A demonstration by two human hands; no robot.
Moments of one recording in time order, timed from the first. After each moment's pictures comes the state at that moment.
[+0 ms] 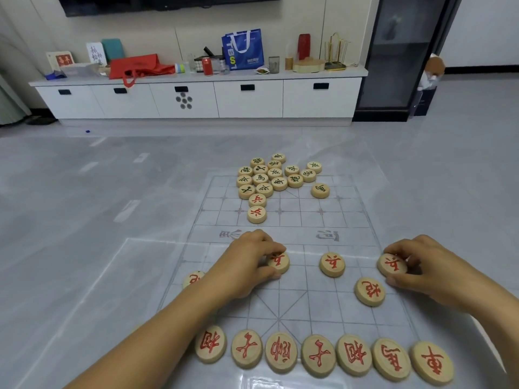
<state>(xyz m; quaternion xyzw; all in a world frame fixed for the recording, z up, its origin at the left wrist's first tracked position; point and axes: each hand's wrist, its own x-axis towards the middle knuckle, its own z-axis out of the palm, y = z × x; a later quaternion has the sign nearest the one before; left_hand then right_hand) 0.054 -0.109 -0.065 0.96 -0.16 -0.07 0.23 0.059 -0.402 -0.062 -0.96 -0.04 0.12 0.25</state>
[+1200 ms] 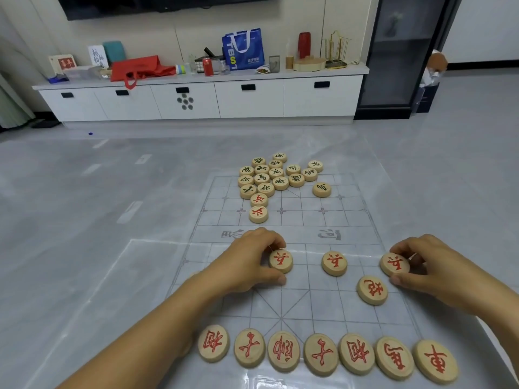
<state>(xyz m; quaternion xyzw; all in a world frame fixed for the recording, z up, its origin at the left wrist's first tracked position) 0.058 -0.105 -0.062 0.94 -0.16 -0.10 0.29 0.054 -0.404 -0.062 -0.96 -0.03 0.13 0.26</state>
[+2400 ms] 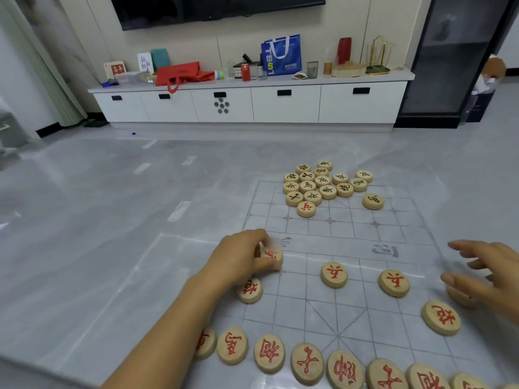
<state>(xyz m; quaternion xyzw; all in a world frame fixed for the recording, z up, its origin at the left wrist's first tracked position) 0.056 -0.031 -0.054 0.97 -0.01 -0.07 0.24 0.068 -0.398 -0.074 -0.97 -0.03 -0.02 0.25</state>
